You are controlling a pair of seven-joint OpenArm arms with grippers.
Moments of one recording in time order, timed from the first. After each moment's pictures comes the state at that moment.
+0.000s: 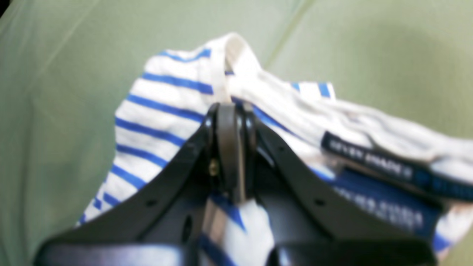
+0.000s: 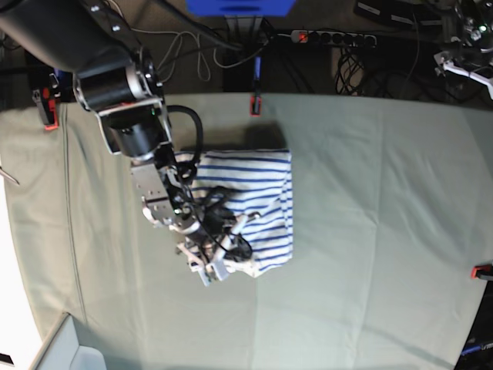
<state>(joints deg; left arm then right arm) 31.5 -7.4 -41.0 95.8 -10.4 -7.0 36.8 27.2 -3.6 -8.3 32.4 0.0 26.3 2.5</state>
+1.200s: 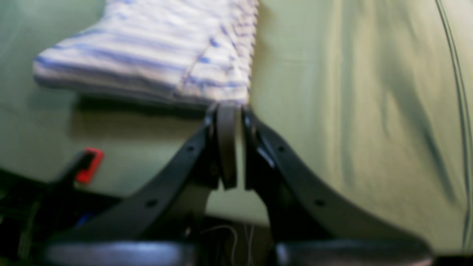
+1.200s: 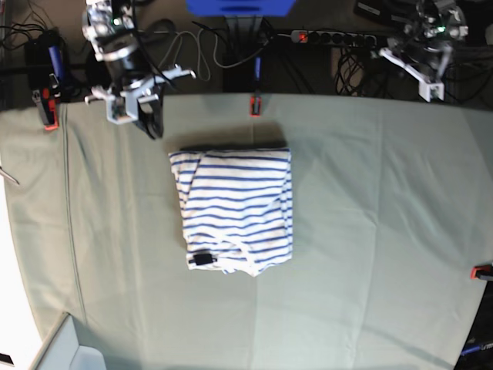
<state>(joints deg) 28.2 -3.3 -30.4 85.2 -9.4 -22.0 36.7 -35.4 1.8 3.3 97.2 0.5 14.9 3.3</state>
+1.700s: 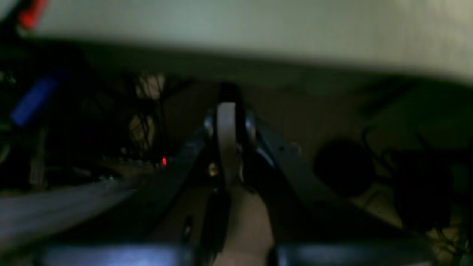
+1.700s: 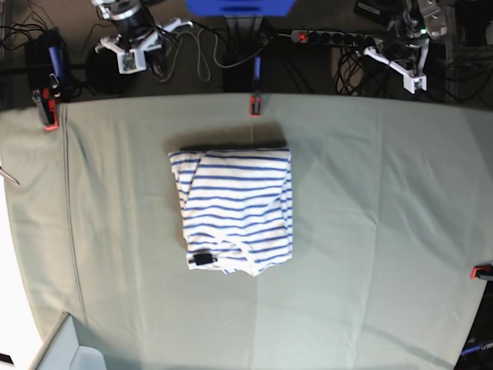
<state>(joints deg) 22.9 -3.4 -30.3 67.0 -10.0 -22.0 27.0 -39.3 4.3 2.7 80.8 0.6 15.0 4.1</state>
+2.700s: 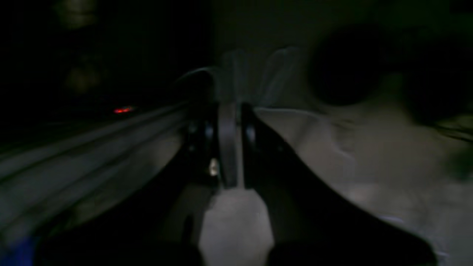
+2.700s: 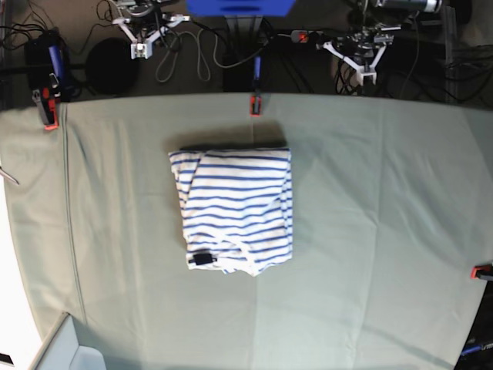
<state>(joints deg) -0.5 -8.0 -2.7 7.1 -10.2 -7.8 -4.1 -7.7 3.7 2.7 5.8 0.8 4.0 29.1</state>
